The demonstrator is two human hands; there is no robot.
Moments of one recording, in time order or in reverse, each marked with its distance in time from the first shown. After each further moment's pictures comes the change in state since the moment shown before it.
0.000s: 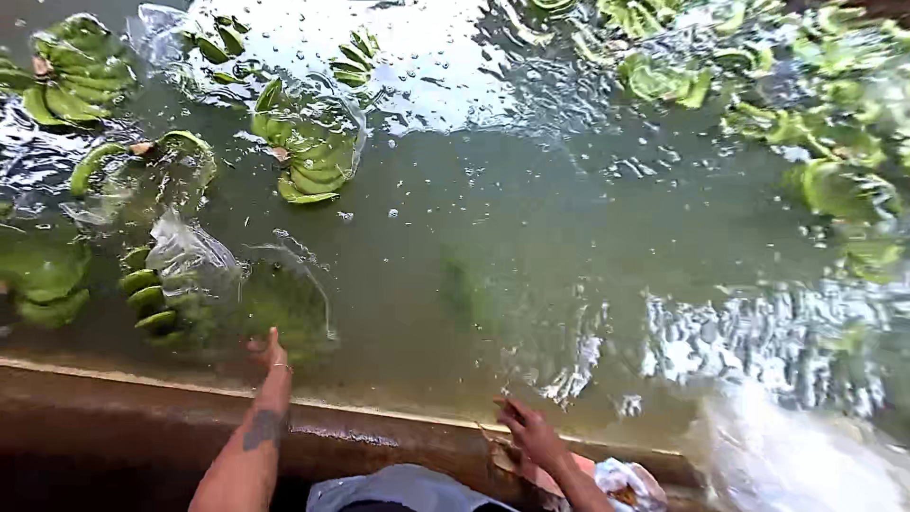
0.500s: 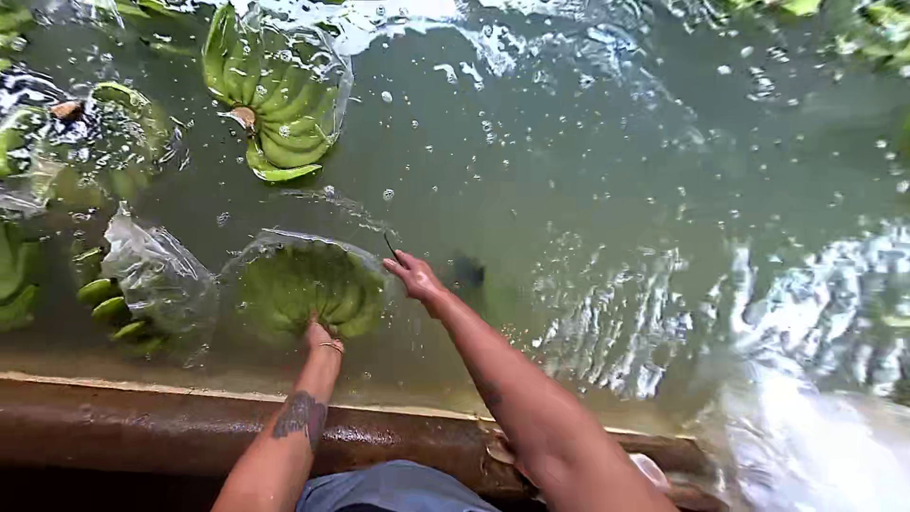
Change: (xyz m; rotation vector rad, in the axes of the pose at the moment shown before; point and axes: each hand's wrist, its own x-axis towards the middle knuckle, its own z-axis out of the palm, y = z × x) left_hand -0.077 -0.011 0.111 -0.455 -0.208 -0.293; right_hand 0.224 -0.224 0.002 0.261 -0.182 -0.077
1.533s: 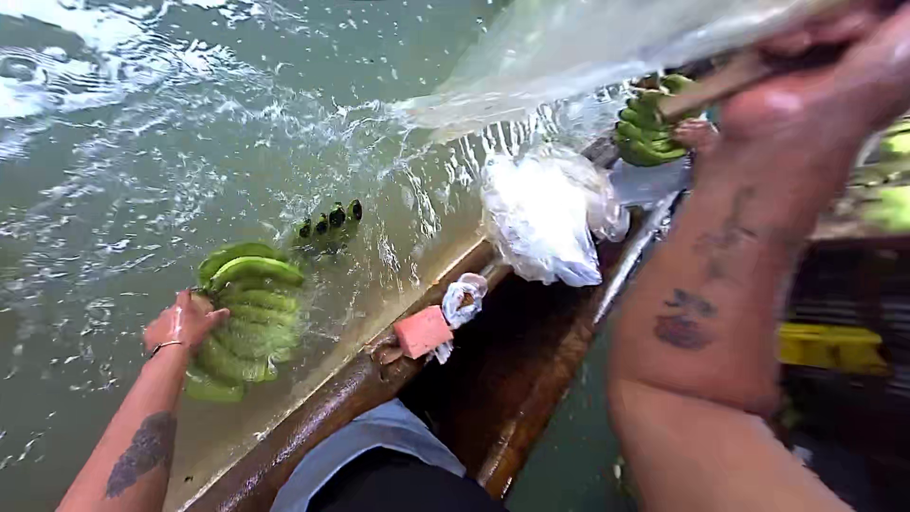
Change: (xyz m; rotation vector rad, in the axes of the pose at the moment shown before) left_hand -0.049 0.003 0.126 2.179 -0.712 0.893; right_hand -0.450 0.098 -0.341 0.789 1.590 -0.771
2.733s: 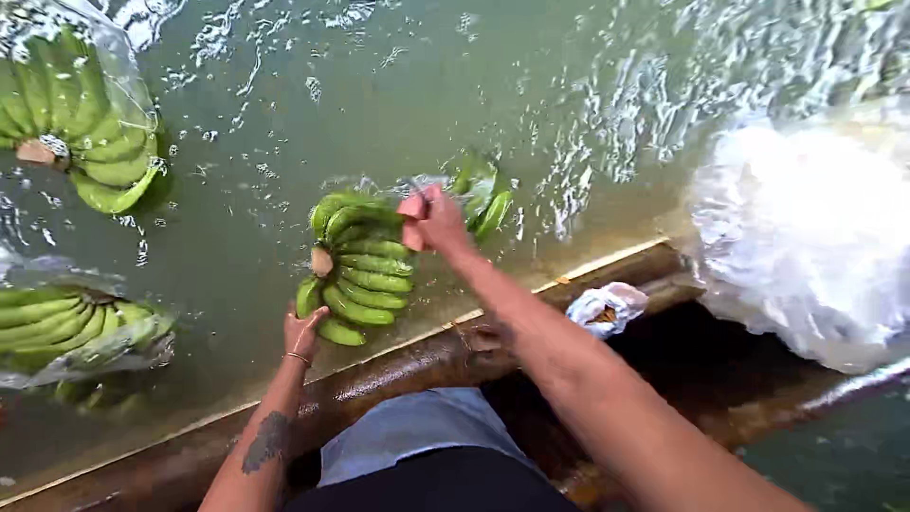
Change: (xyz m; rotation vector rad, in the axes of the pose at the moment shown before) left_hand -0.098 -0.052 0.113 -1.289 0.196 -0.312; right_hand -0.299 0.331 0.113 -1.048 -1.084 0.475
